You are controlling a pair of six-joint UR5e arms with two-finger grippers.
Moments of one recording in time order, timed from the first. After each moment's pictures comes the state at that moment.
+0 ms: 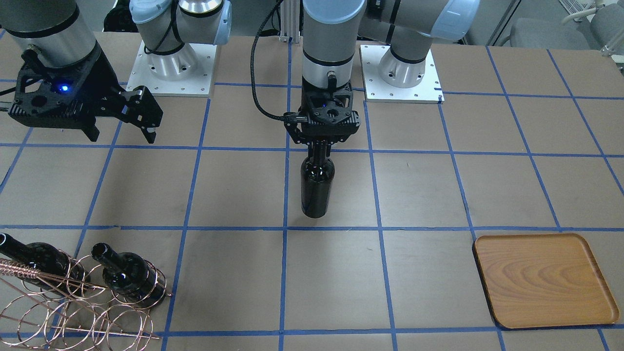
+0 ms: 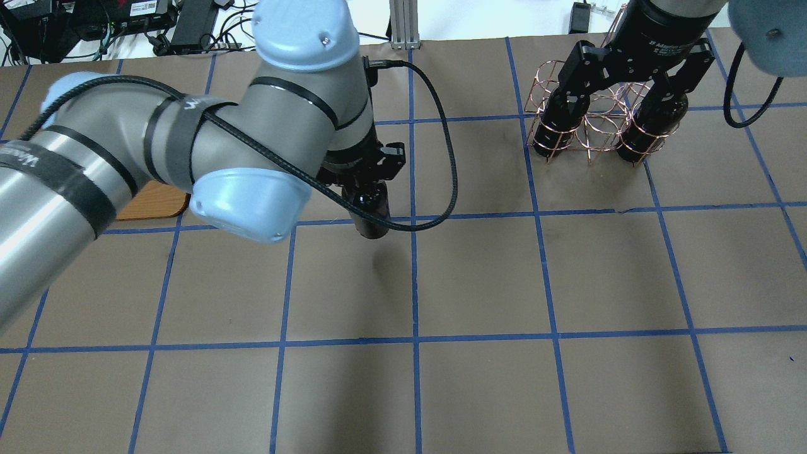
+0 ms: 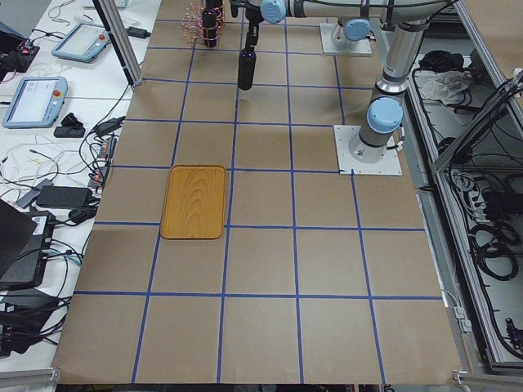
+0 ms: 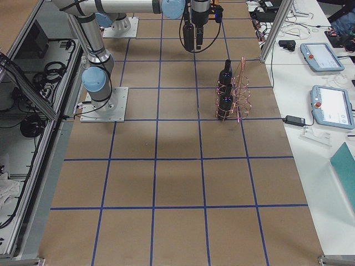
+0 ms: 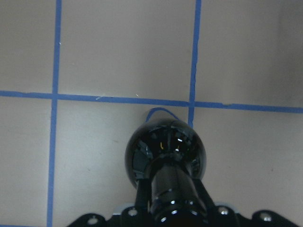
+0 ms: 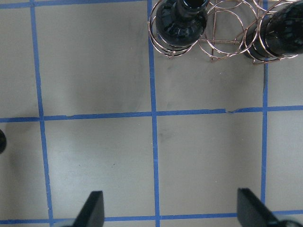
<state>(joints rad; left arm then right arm) -1.88 -1.67 -1.67 -1.24 1.62 -0.36 1.53 -1.52 1.50 -1.59 -1.56 -0.01</state>
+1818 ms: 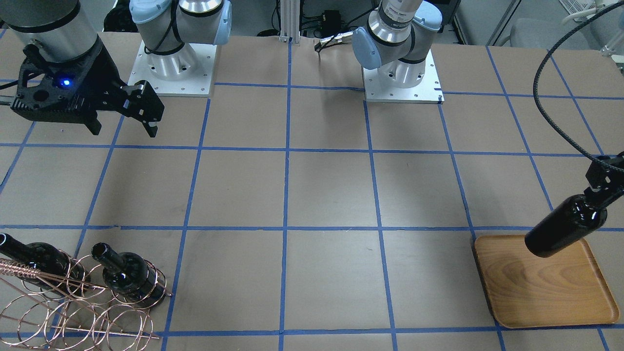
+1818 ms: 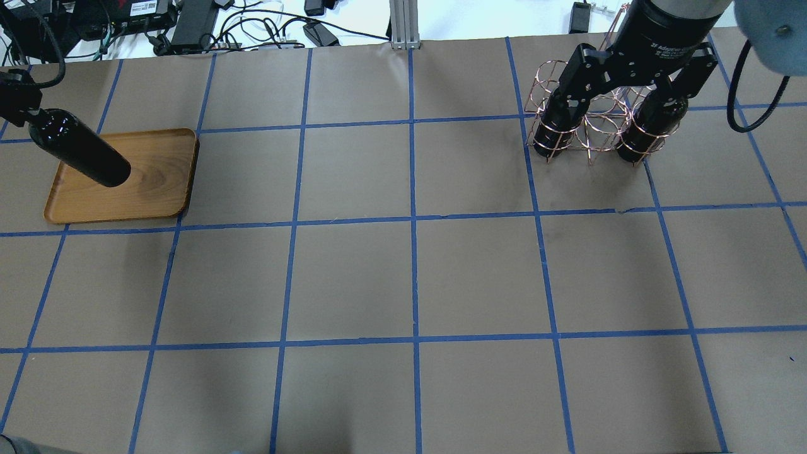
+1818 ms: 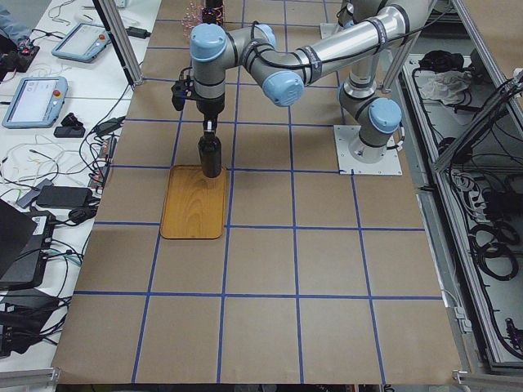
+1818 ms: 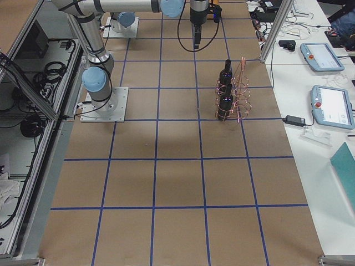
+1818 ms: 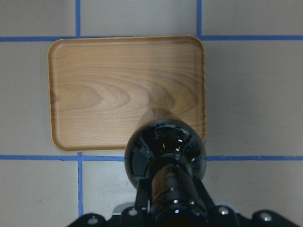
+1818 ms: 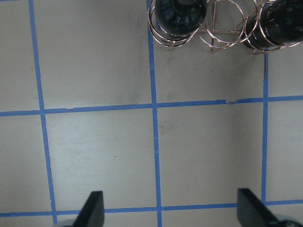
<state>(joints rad) -1.04 -1.81 -1.40 -1.39 1.53 0.52 1.53 -1.54 1.50 -1.56 -1.56 0.00</state>
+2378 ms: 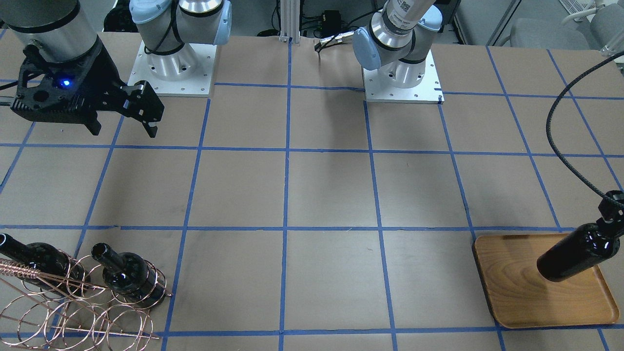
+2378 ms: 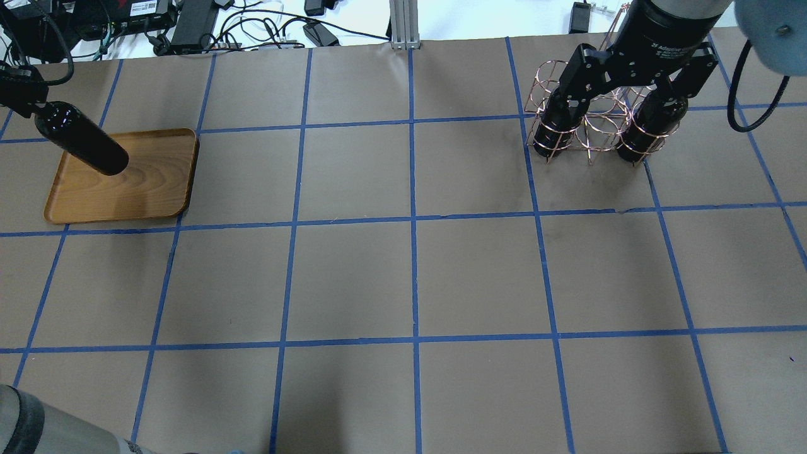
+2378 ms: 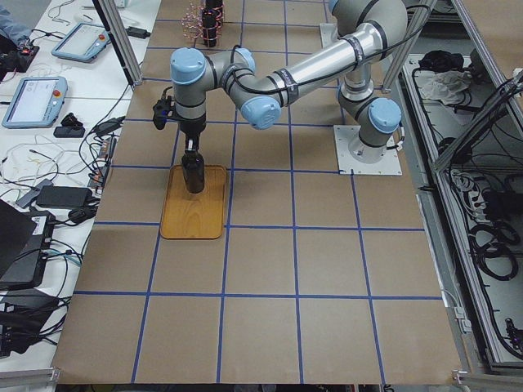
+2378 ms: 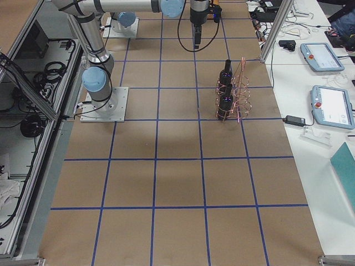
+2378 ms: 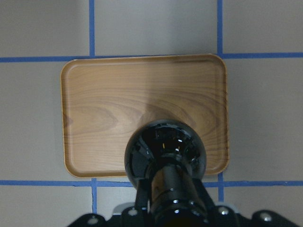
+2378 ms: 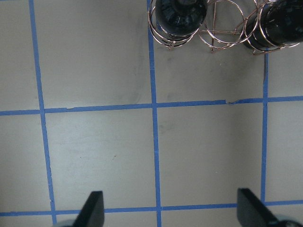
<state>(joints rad) -1.03 -1.93 -1.33 -1.32 1.53 0.54 1.53 -1.54 1.50 -1.56 -1.56 0.00</state>
